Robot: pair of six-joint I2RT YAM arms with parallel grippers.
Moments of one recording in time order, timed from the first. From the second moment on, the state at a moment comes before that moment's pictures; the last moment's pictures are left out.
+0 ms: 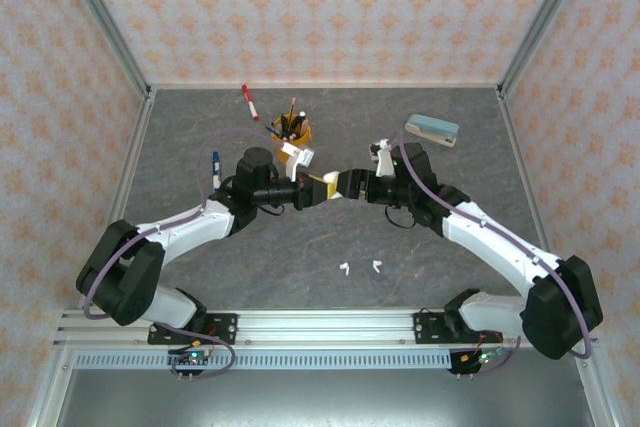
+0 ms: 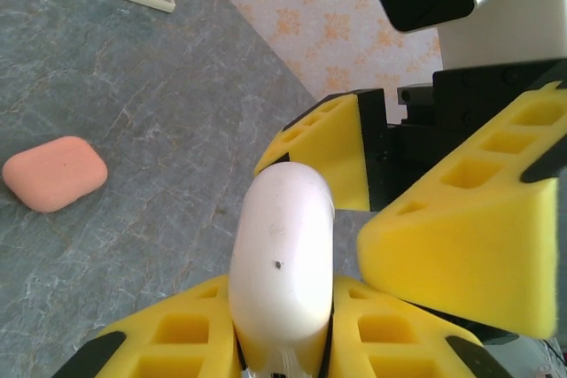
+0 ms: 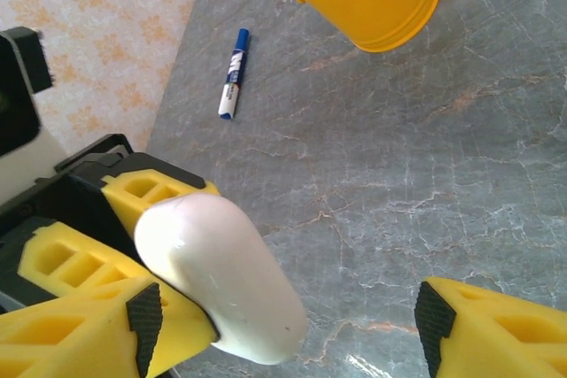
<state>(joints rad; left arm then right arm) -0.51 1.43 0.74 0.34 0.71 -0.51 0.55 1.21 0.82 -0.19 -0.41 0.65</state>
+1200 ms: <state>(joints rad) -0.50 1.36 0.62 0.59 0.51 -0.65 0.46 1.20 0.53 0.45 -0.42 1.25</state>
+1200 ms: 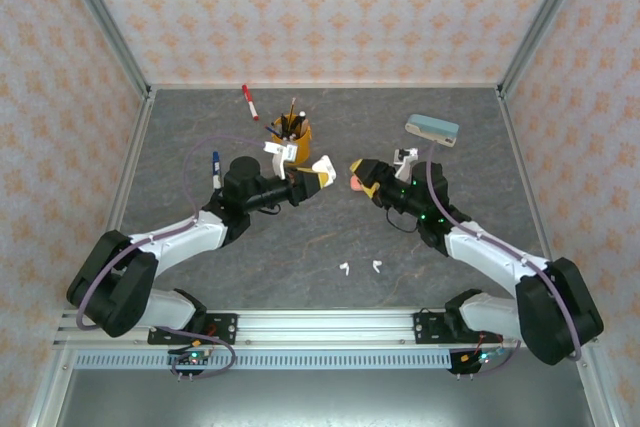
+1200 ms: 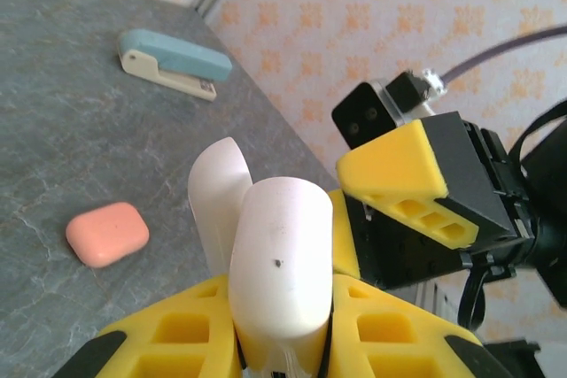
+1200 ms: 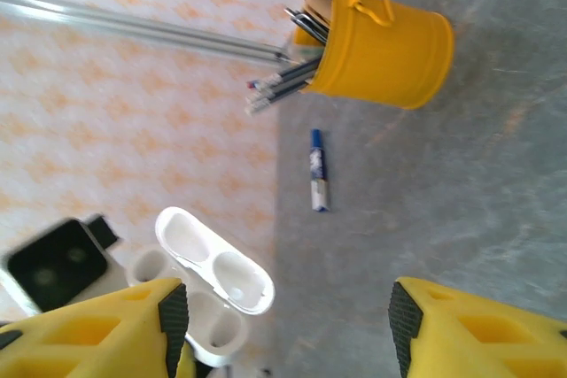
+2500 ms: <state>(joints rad) -0.50 1.42 0.60 0.87 0.43 -0.81 0.56 1.49 0.62 0.85 -0.41 1.51</state>
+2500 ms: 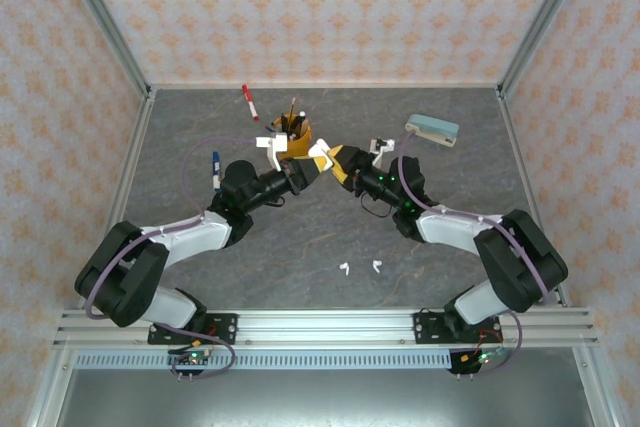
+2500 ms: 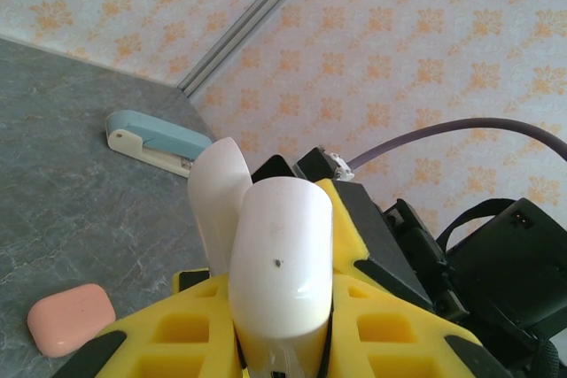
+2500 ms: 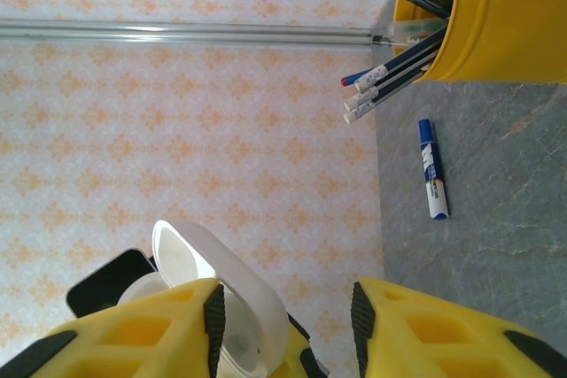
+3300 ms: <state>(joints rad) -0.50 1.43 0.60 0.88 0.41 -0.81 0.56 1.50 0.64 0.87 -0.41 1.53</state>
